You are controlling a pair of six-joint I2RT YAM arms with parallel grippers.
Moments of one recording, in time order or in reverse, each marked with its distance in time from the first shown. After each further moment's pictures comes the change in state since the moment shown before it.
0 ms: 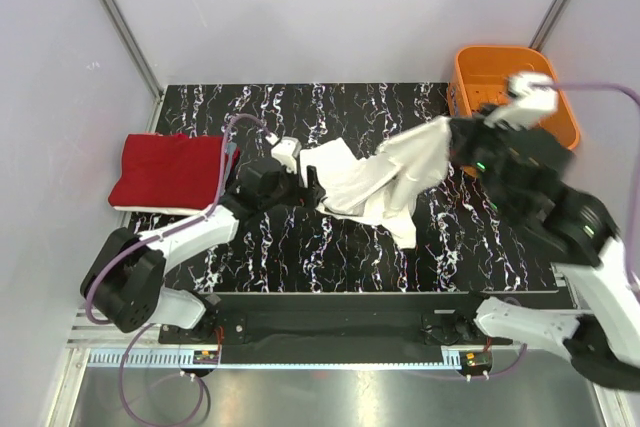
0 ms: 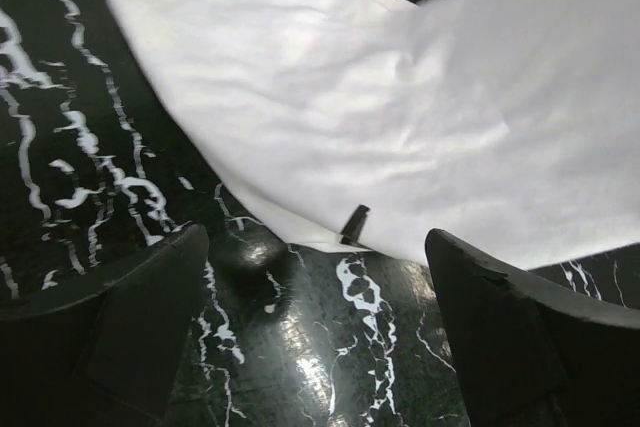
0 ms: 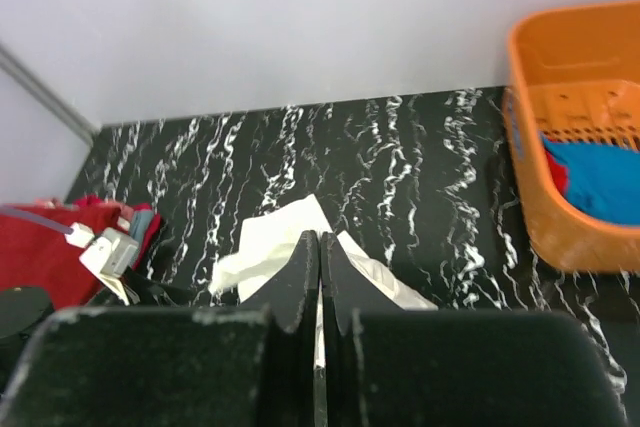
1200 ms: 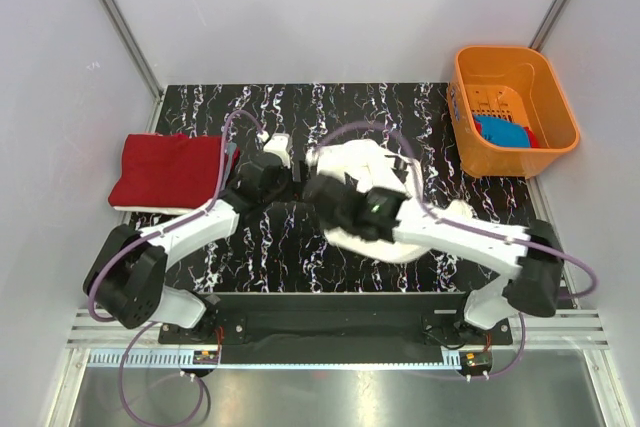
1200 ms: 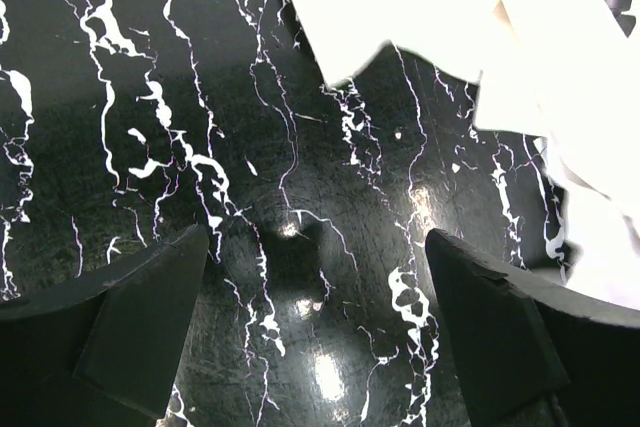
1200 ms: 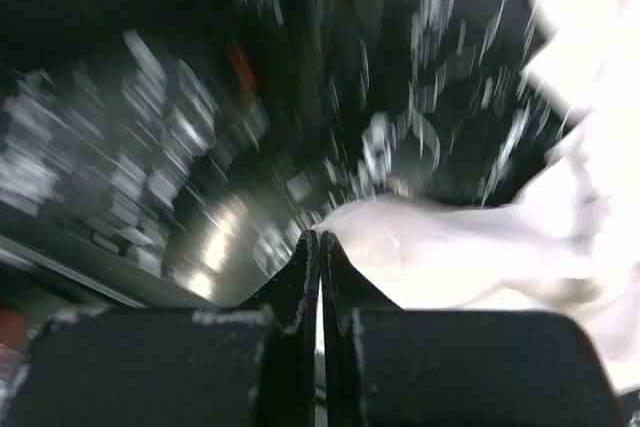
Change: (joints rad) left arm 0.013 0.042 0.051 -0.100 -0.137 -0.028; right arm 0.314 0.456 -0.400 0.092 -0.246 0.283
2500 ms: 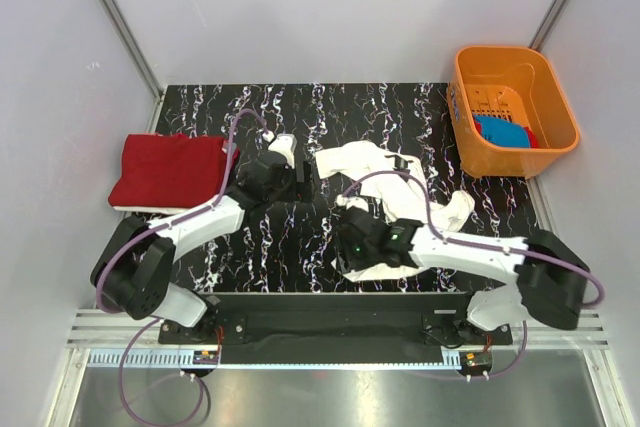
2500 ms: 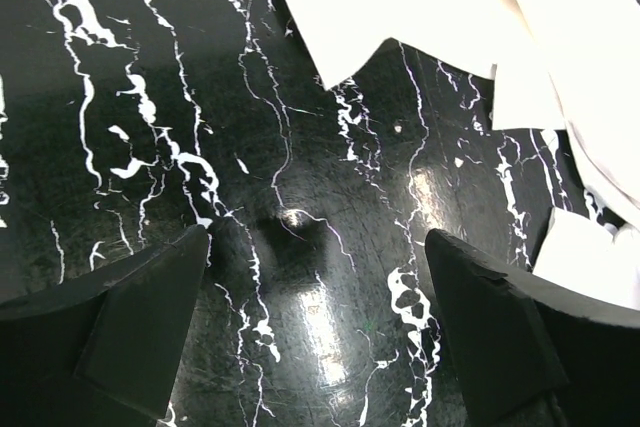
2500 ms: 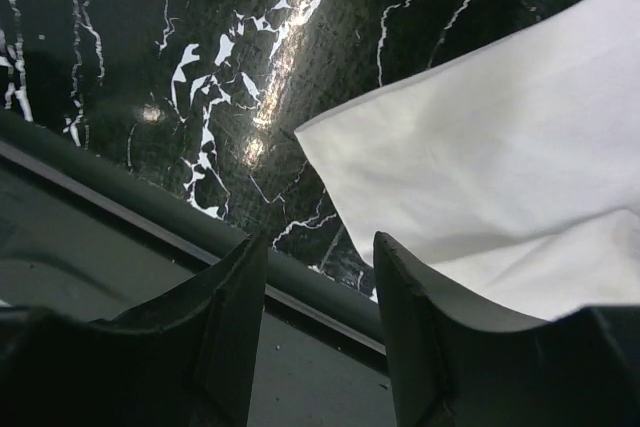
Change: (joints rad) left arm -0.007 0.055 0.026 -0.007 0.016 0.000; right arm -0.098 -0.177 -0.476 0.226 -0.363 0.098
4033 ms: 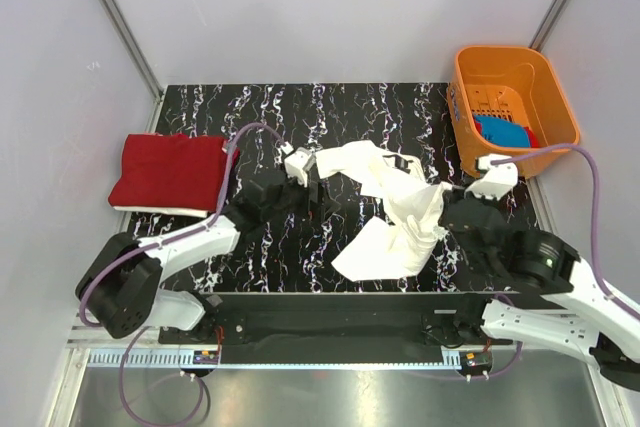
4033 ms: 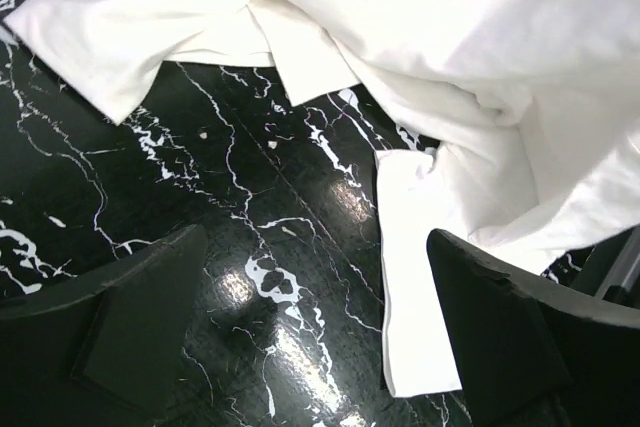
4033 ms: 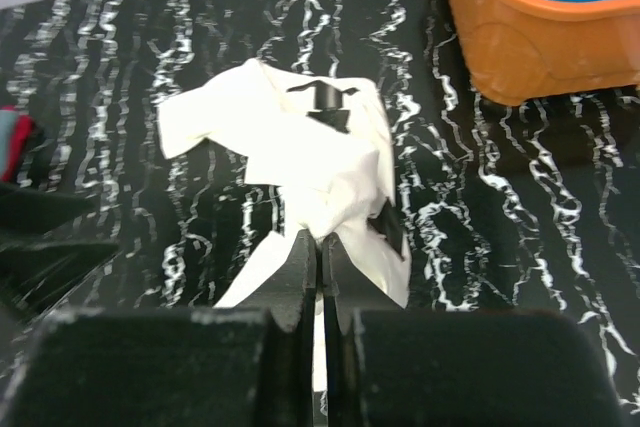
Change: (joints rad) left arm -0.084 -0.121 -0.151 0.262 0.277 0.080; right arm 0.020 -0.642 0.295 -0.526 0.894 0.015
